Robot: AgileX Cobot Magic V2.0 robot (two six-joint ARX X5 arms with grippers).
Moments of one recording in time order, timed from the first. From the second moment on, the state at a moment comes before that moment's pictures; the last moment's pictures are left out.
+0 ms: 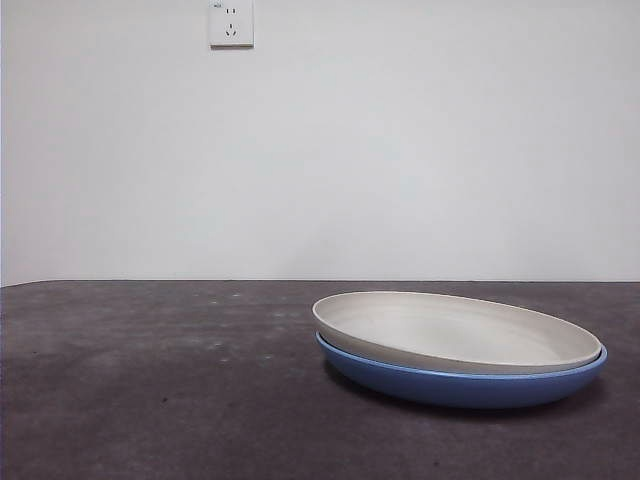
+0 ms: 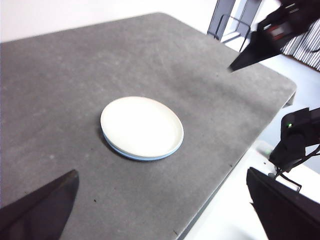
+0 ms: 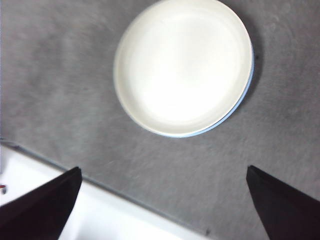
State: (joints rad) left arm -0.70 0.43 1.09 -1.02 0.23 -0.09; right arm 0.24 0.94 1.13 -1.20 -0.40 0.23
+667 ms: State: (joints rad) left arm -0.70 0.43 1.09 -1.02 0.30 -0.13; right arm 0.09 1.52 1.13 -0.88 -0.55 0.06
